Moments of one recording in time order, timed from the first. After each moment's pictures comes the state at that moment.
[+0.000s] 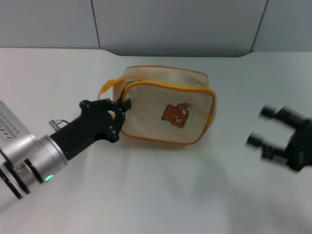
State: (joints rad) left arm -0.57 -2.07 0.00 -0.03 2.09 1.33 -0.42; right arm 0.35 2.08 -0.40 -0.46 -1.86 -1.78 0.93
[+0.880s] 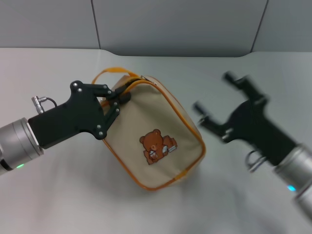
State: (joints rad) left arm -0.60 -2.07 0.16 0.28 2.10 1.68 -0.36; right arm 0.52 2.09 -0.32 0.14 -1.65 -1.54 -0.06
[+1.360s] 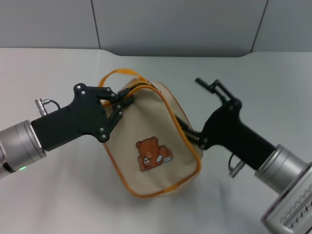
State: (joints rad) left arm -0.60 -2.08 0.17 0.28 2.10 1.69 -0.34; right arm 0.58 2.09 -0.32 0.22 -1.71 -1.50 -0.41
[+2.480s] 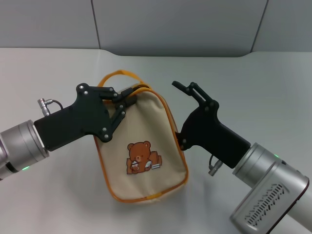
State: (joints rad) left arm -0.60 -2.08 0.17 0.26 2.10 1.68 -0.34; right arm 0.62 2.09 -0.19 0.33 -1.81 -1.36 -0.57
